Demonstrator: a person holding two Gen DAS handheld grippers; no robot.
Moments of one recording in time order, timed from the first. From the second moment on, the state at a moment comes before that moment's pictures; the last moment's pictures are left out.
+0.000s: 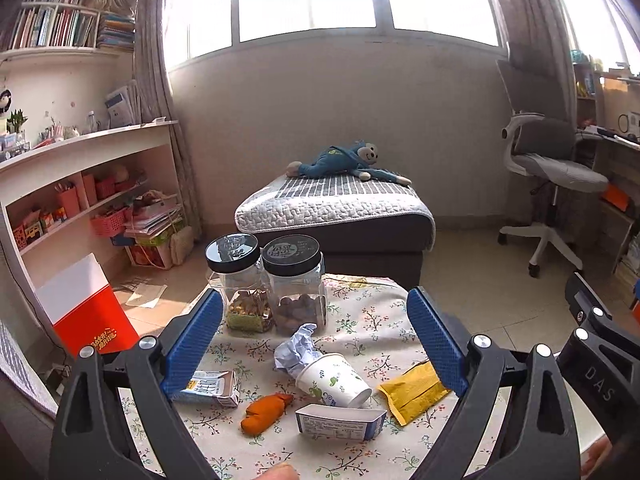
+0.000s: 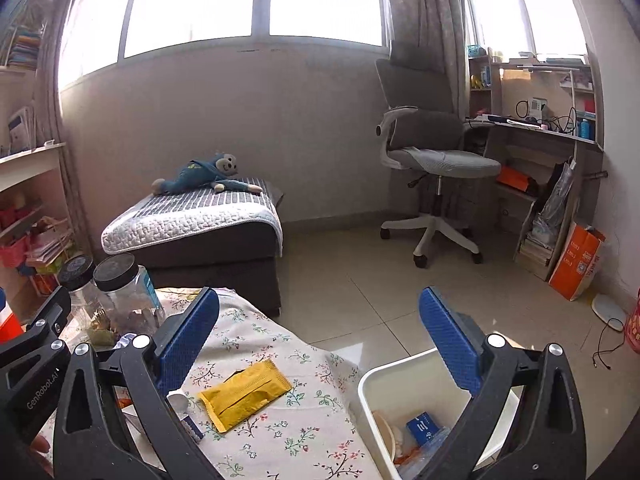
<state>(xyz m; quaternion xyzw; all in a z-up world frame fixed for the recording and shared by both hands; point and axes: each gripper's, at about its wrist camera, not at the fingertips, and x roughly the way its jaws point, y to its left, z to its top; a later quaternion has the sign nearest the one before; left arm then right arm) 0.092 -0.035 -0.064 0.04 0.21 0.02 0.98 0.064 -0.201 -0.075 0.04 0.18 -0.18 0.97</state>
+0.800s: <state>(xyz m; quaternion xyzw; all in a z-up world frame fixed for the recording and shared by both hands) 0.184 0.161 -0.191 -0.18 0.47 0.23 0.83 0.132 -0.103 -0.135 -0.05 0.30 -0.06 0.95</state>
